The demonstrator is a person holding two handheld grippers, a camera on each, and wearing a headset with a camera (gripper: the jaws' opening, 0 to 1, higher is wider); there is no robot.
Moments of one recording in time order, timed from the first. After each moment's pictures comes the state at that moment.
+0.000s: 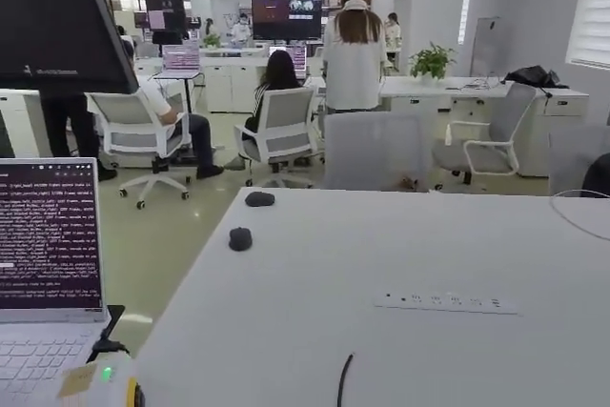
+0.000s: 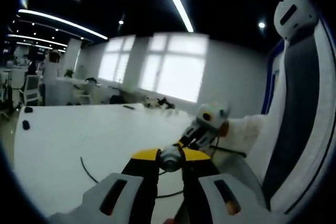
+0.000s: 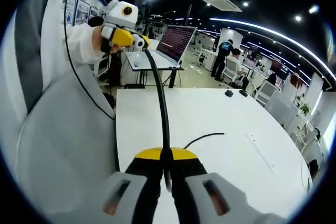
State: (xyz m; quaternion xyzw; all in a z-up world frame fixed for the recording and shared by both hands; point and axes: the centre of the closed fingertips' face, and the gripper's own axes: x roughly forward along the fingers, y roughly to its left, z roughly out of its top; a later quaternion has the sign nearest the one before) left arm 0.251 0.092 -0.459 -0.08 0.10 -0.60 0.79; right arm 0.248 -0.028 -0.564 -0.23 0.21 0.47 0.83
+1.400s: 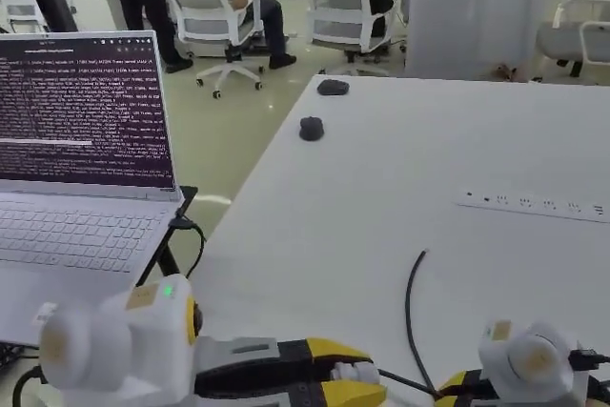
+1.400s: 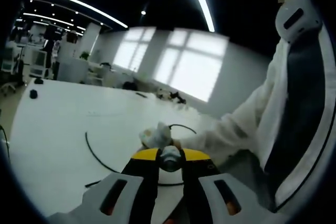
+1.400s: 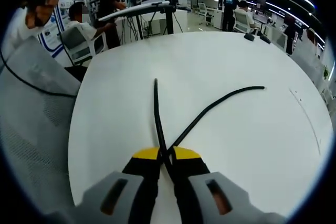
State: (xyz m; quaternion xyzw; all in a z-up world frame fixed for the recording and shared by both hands) left arm 0.274 0.098 -0.520 -0.12 0.17 -0.55 0.81; right arm 0.352 0.020 -0.757 -0.19 0.38 0.48 0.77
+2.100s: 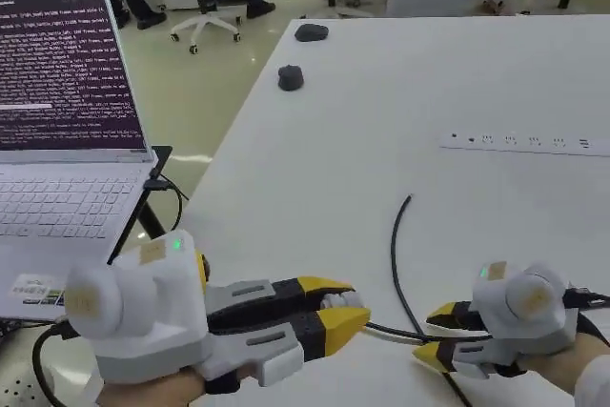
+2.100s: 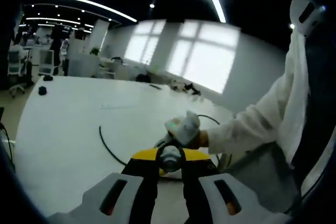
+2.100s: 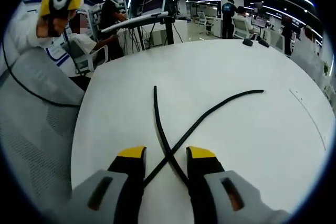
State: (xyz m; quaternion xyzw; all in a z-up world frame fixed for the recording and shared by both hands) left arm 0.314 0.091 -0.563 -0.09 0.20 -0.51 0.83; right arm 0.350 0.020 -0.745 -0.15 0.34 0.50 0.79
